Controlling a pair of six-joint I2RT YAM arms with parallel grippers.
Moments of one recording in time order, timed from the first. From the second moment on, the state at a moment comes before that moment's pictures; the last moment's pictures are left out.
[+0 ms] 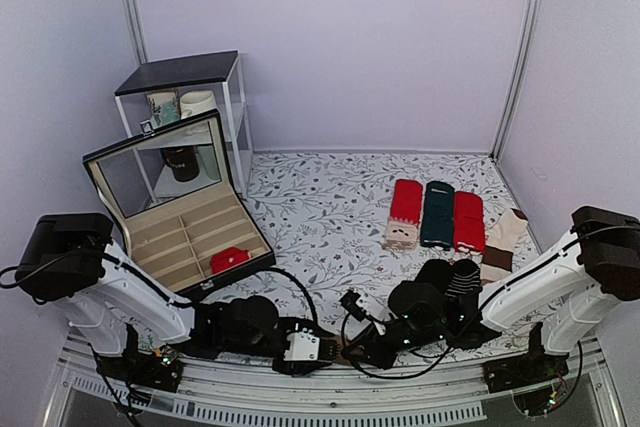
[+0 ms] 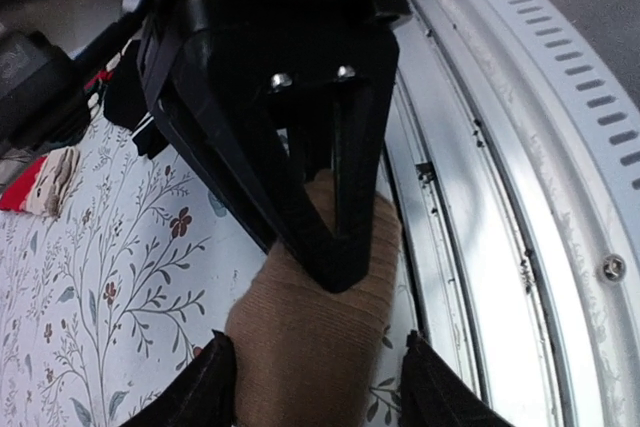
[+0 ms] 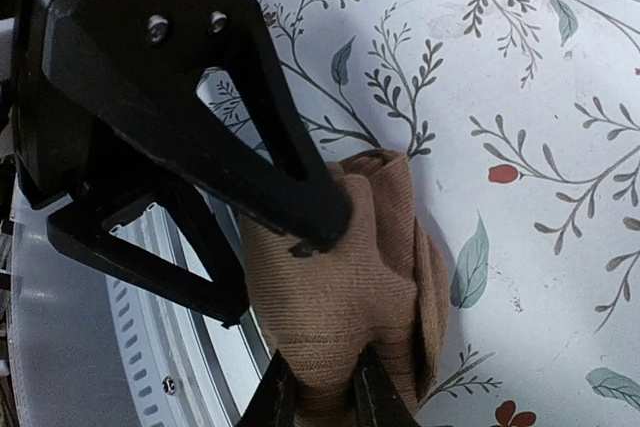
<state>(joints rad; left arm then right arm) -1.38 1.66 0.45 0.67 0.02 0.46 1.30 1.59 0.49 0.40 -0.19 0.52</state>
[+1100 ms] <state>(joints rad) -1.31 1.74 0.58 0.56 0.13 0.16 1.28 1.17 0.21 0.40 -0.04 0.37</state>
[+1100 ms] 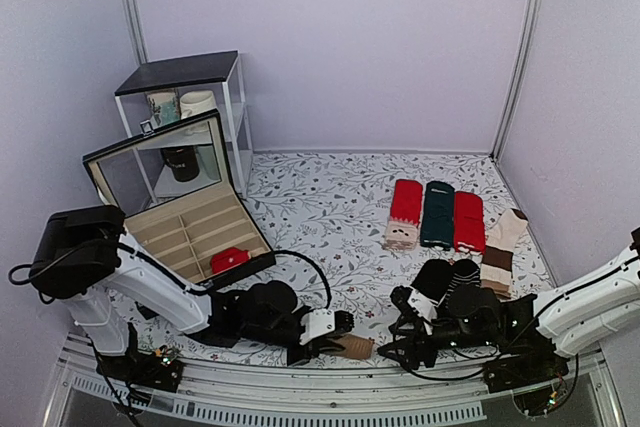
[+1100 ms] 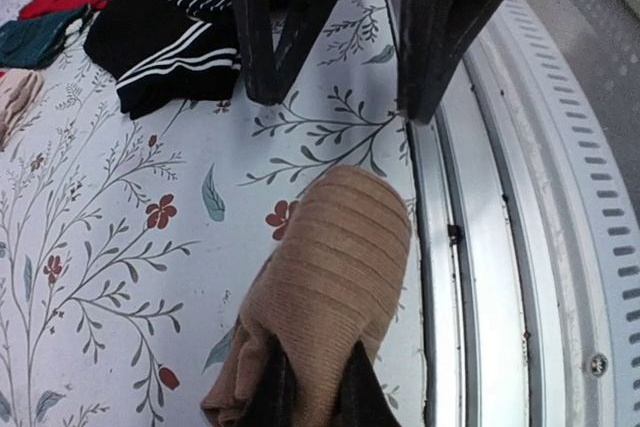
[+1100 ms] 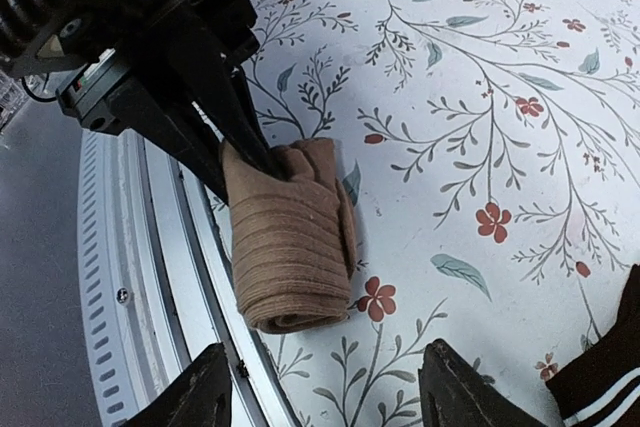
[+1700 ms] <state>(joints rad) -1.30 1.78 0.61 0.55 0.16 0.13 1.28 1.44 0.22 0.65 -0.17 0.36</state>
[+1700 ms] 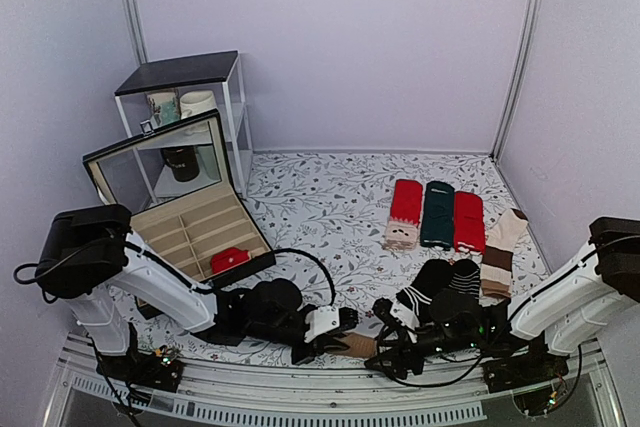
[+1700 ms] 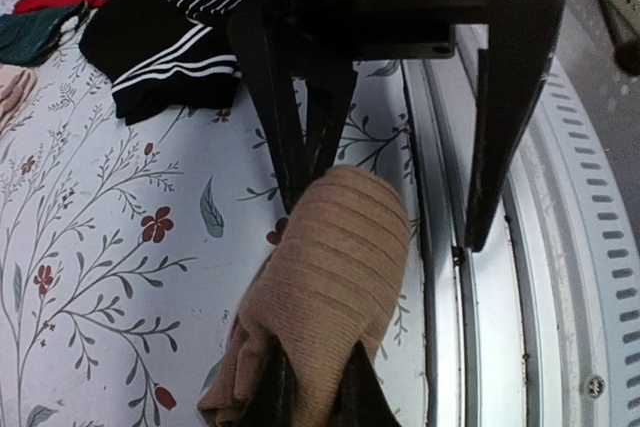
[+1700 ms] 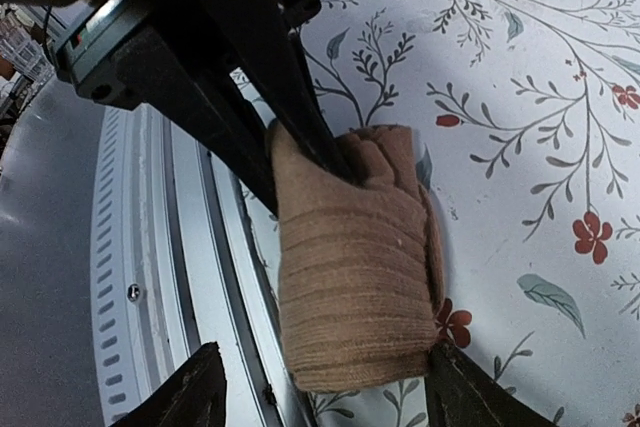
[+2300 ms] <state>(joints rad) -1.29 1.79 0.63 0.56 0.18 0.13 1.25 1.55 0.29 0.68 -0.18 0.43</state>
